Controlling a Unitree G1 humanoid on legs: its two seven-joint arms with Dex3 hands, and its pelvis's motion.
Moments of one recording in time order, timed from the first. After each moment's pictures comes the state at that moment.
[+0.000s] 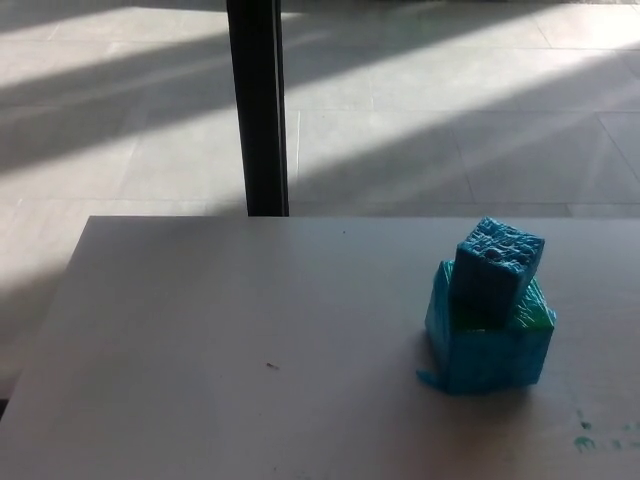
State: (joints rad) left_arm 0.16 0.75 0.52 0.92 -0.30 0.21 -0.34; right_arm -0.09 -0.62 -0.87 0.86 -0.14 -0.12 0.02
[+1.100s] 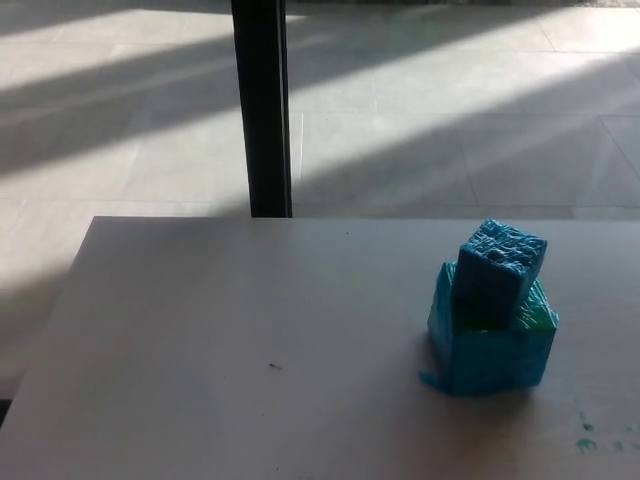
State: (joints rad) left_arm 0.16 0.75 0.52 0.94 -0.29 0.21 -0.34; right_arm -0.02 -0.42 -0.84 0.96 0.22 0.07 0.04
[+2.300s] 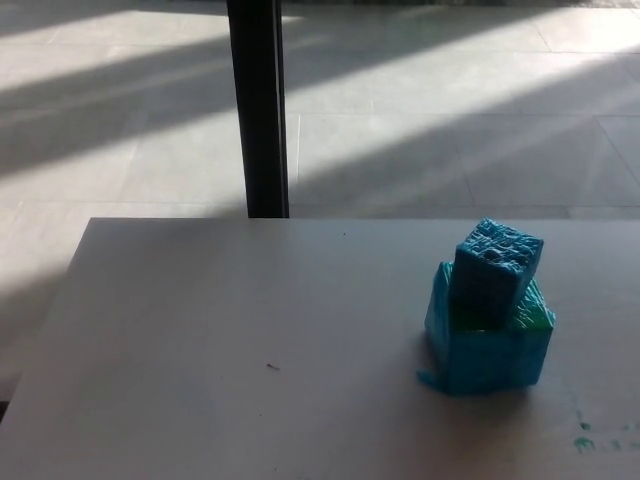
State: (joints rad) left_arm 0.16 0.73 0.52 0.91 -0.30 0.20 -0.34; right_arm 0.02 -0.42 -0.68 0.88 0.30 0.10 0.03
